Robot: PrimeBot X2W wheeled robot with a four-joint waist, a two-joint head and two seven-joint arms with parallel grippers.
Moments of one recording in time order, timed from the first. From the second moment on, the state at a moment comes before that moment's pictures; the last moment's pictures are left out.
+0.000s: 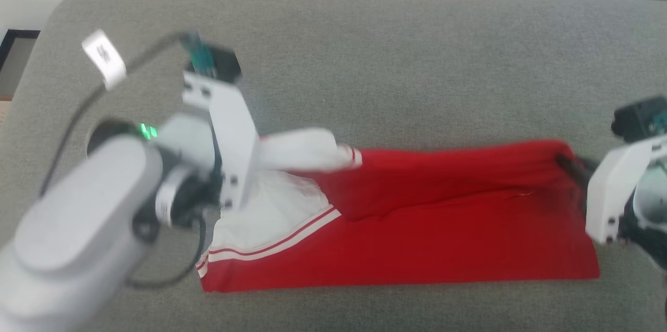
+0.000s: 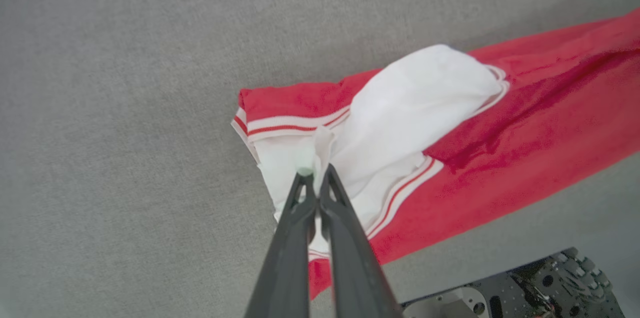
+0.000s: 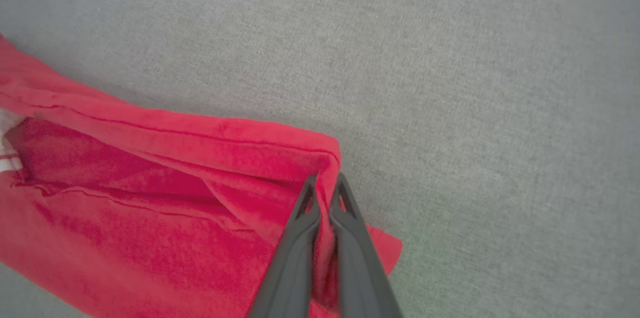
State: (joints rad) left arm -0.83 0.60 -0.74 -0.01 -0.89 0.36 1.03; right arm -0.36 -0.52 0.16 0.10 0.62 0.13 0.65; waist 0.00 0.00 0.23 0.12
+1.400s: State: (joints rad) left arm -0.41 0.62 -0.70 0.13 -0.85 0.19 0.37; right arm -0.12 -0.35 0.00 0.13 0.62 0.13 0.58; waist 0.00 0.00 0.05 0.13
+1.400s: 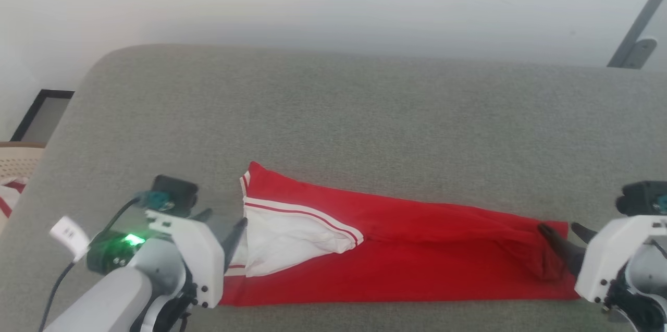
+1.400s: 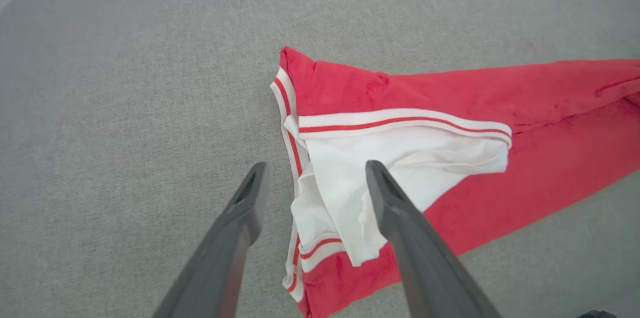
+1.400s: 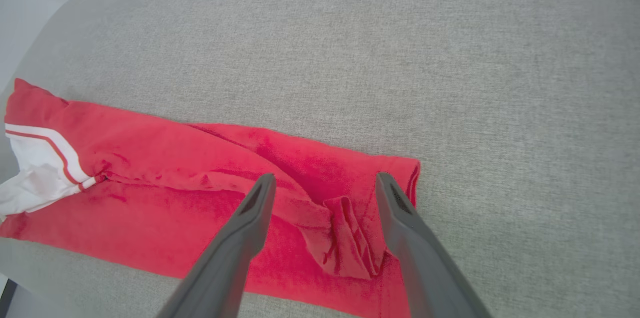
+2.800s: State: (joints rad) left arm -0.02 0.34 -0.15 0.13 -0.50 0.12 -0.26; right arm -0.19 -0.34 -0.12 0.40 0.64 0.13 0.77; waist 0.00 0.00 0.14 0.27
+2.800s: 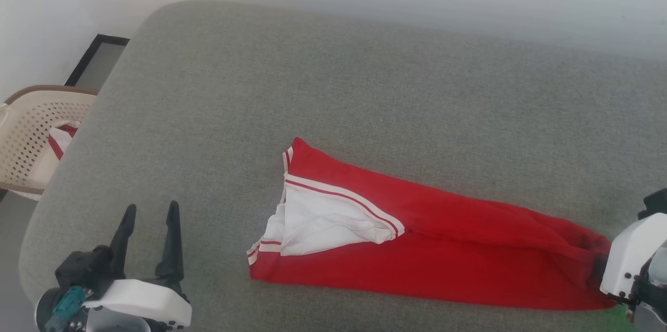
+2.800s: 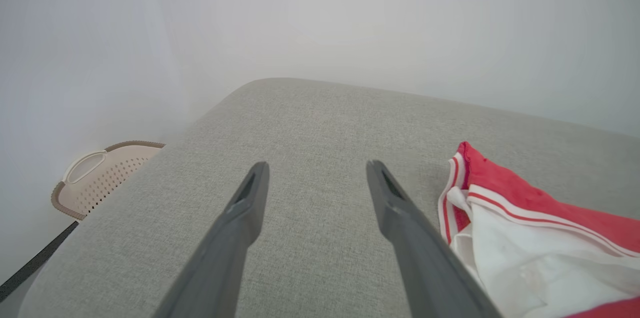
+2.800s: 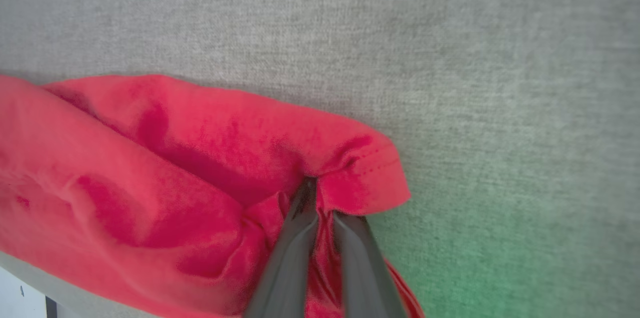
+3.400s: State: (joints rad) left arm -0.02 0.23 0.01 0.16 -0.36 0.00 -0.26; right arm -0.26 -0.45 -0.24 0.52 0.69 0.13 0.70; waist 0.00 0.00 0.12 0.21
